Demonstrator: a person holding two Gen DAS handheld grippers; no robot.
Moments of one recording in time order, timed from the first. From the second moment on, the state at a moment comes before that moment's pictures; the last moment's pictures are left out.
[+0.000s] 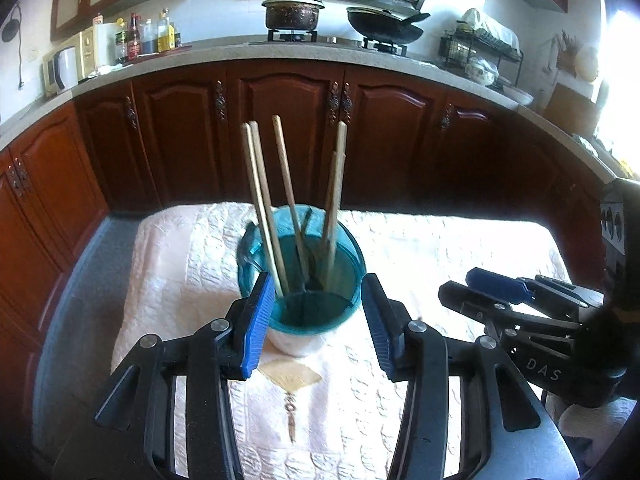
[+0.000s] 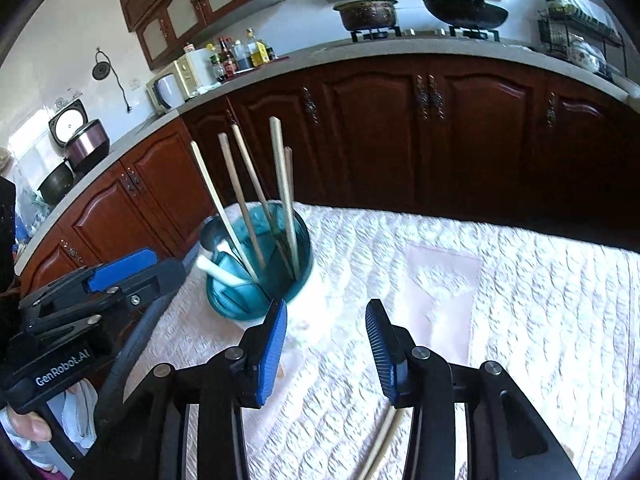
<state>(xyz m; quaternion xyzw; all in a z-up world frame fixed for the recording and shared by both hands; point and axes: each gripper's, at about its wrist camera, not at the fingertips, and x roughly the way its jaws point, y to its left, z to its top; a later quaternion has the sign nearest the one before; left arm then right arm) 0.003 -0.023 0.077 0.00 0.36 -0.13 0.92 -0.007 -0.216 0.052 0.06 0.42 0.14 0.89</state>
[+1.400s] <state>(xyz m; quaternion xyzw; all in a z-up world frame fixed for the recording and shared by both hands) -0.036 -0.060 0.010 0.02 0.44 -0.19 0.88 -0.020 -0.301 -0.083 0.02 0.56 0.01 0.83</state>
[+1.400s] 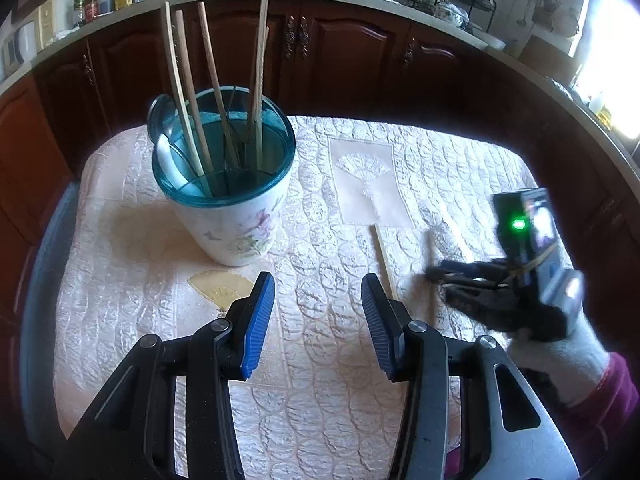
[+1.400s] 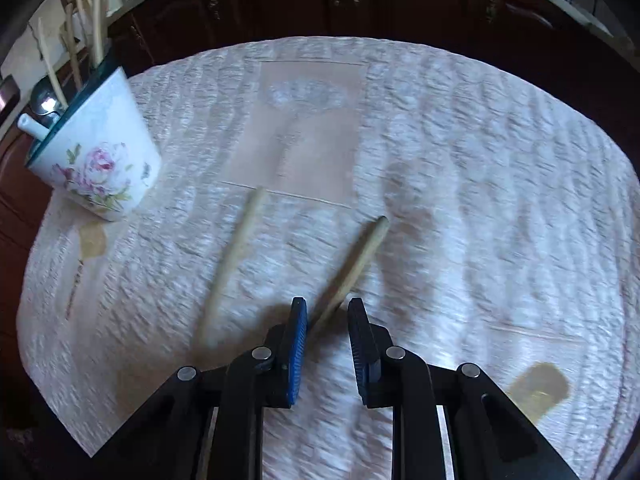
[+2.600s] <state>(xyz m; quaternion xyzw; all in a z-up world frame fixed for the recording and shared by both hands) 0.076 -0.195 -0.092 0.09 0.54 -0.22 0.81 0.016 -0.373 -0.097 0.17 0.54 0.04 0.82</state>
